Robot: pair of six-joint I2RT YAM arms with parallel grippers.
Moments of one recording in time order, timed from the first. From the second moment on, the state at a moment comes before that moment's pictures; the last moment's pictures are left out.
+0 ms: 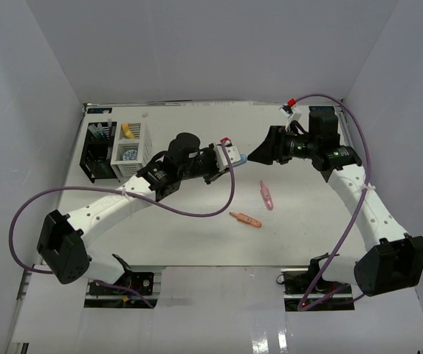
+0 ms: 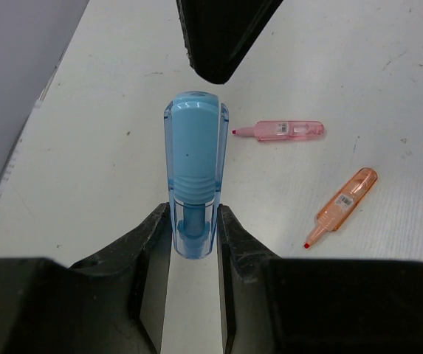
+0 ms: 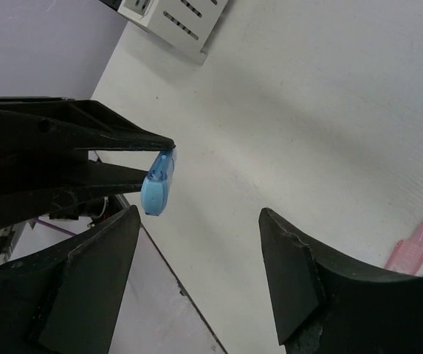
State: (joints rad) left arm -0.79 1.39 1.14 -0.12 0.31 0.48; right arm 0.25 1.26 1.17 -0.45 -0.78 0.31
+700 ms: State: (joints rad) left arm -0.79 1.44 1.21 -0.18 0.32 0.54; right arm 0.34 1.32 1.19 -0.44 -0.76 0.34
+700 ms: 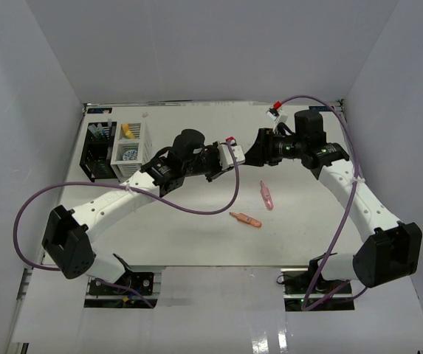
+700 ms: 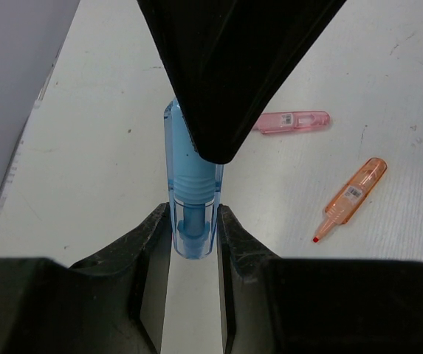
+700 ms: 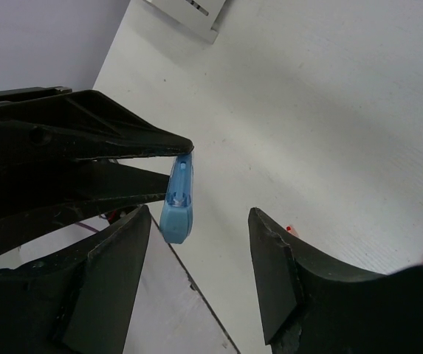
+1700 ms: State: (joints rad) left arm -0.79 1.45 1.21 -0.22 0.32 0.56; right arm 0.36 1.33 1.22 -0.43 -0.74 0.35
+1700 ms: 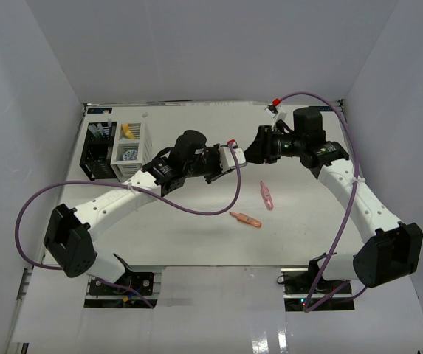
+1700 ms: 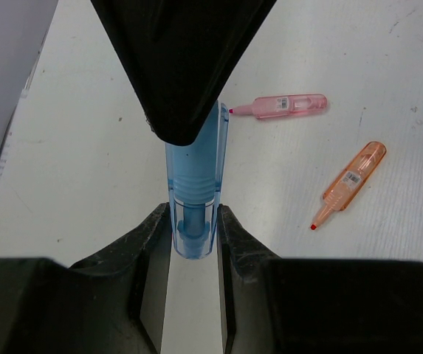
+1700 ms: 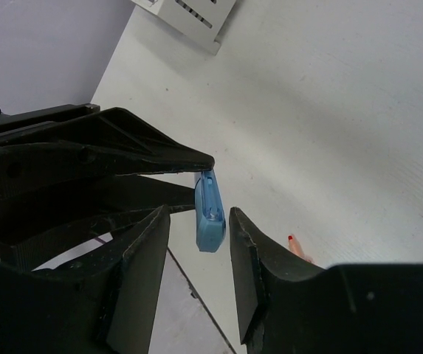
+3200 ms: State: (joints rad) left arm -0.79 1.49 1.27 -0.27 0.30 0.56; right arm 0.37 1.33 1.22 -0.48 -0.68 0.33
